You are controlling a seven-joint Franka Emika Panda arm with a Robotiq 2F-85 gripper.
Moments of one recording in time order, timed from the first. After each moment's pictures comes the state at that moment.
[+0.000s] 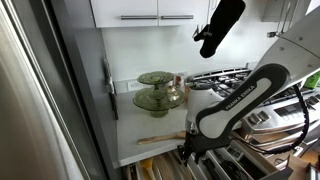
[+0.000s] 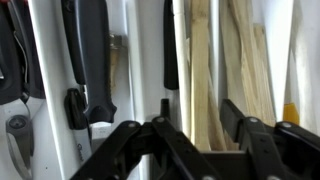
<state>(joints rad) 0.20 0.20 0.15 -2.36 0.28 2.56 0.57</state>
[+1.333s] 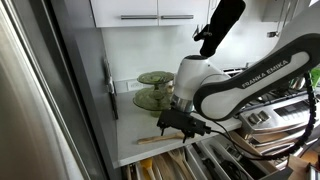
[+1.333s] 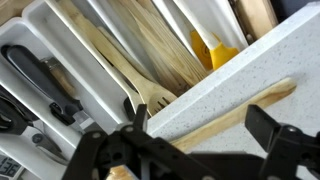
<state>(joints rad) 0.22 0.08 0.20 -2.20 0.03 2.49 1.41</state>
